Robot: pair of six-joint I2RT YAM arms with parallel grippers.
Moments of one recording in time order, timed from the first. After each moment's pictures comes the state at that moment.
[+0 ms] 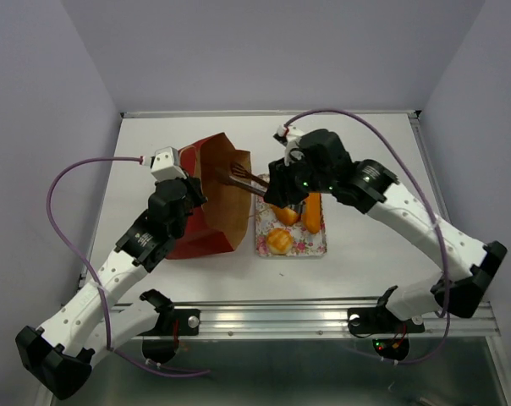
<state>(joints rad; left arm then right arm) -0.60 0.83 0.80 -0.25 -0.52 -0.53 0.82 1.33 1.56 -0.78 -0.10 0.31</state>
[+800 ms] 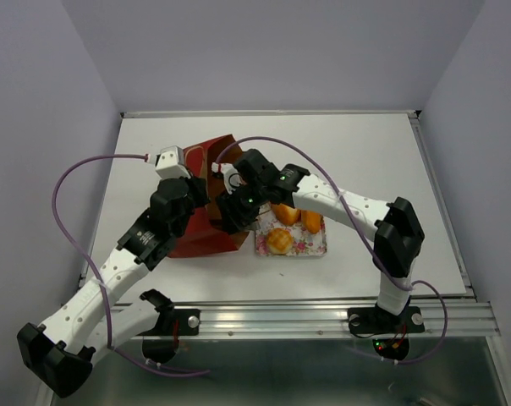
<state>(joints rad) -0.60 0.84 0.80 -0.24 -0.45 -0.53 0.92 1.85 1.65 -0.65 -0.46 0.19</state>
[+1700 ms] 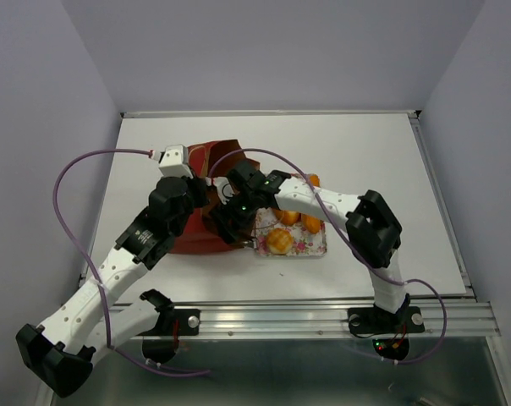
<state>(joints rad) -0.60 0.84 0.83 -0.27 -0.41 -0.44 0.92 2.02 1.66 -0.62 -0.52 0.09</state>
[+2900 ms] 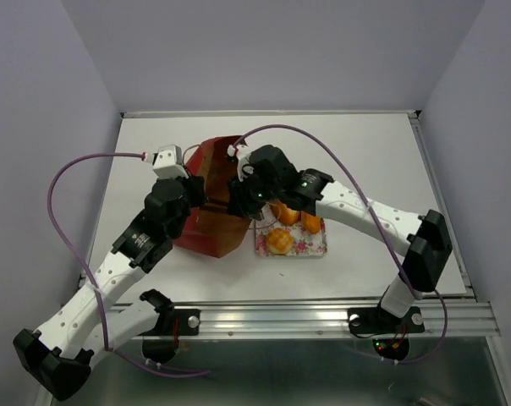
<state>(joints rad) -0.60 0.81 0.83 -0.26 -0.44 -0.47 0.93 1.71 1.53 -0.46 -0.22 0.26</state>
